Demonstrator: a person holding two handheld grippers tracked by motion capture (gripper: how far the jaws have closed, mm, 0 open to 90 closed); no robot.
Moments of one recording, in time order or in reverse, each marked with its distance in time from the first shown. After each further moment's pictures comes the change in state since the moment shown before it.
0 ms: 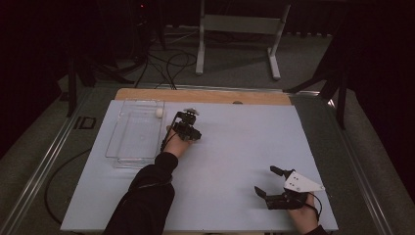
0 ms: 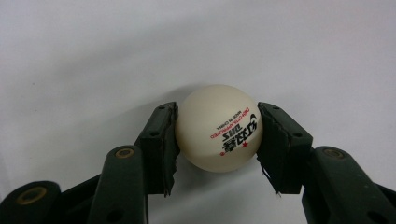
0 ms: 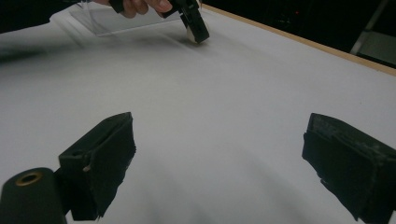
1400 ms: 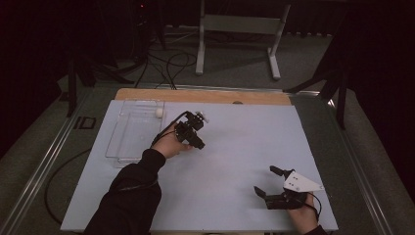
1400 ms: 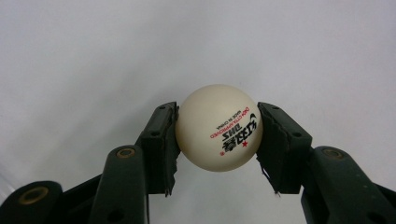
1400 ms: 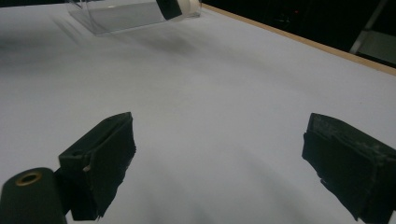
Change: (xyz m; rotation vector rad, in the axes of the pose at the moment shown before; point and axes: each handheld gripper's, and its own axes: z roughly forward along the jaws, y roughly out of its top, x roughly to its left) left arm -0.028 -0.010 -0.068 0.077 -0.153 0.383; right arm 0.001 0.001 0.001 0.004 -0.002 0.004
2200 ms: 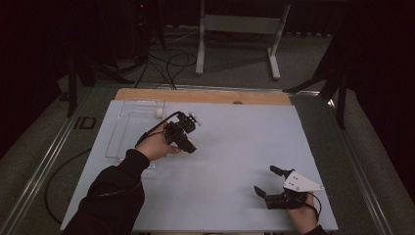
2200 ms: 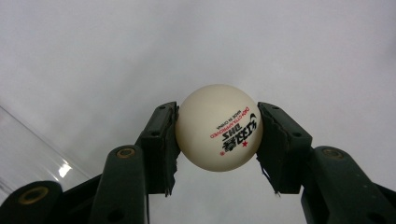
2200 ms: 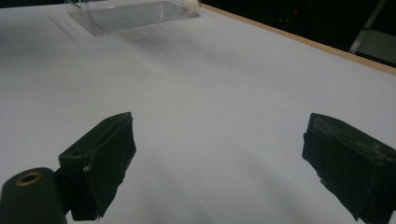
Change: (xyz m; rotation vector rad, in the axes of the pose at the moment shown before) left arm -0.006 -0.022 -0.043 0.035 -0.004 0.085; right arm 0.000 0.000 0.000 0.001 -0.003 0.001
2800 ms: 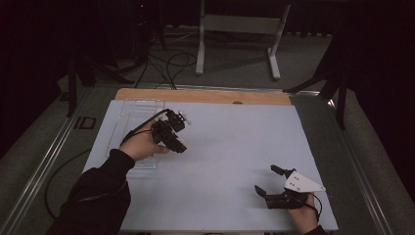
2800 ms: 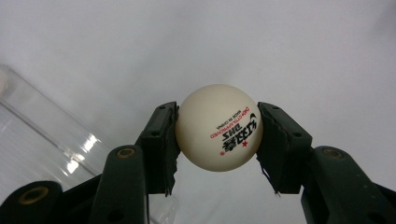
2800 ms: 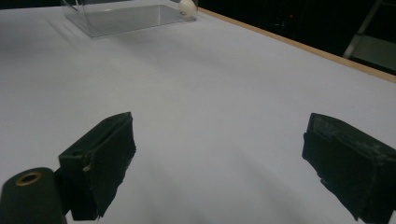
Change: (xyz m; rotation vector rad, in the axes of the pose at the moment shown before) left arm 0.006 -0.019 -0.033 0.000 0.005 0.011; right arm 0.000 0.001 -0.001 -0.016 -0.015 -0.008
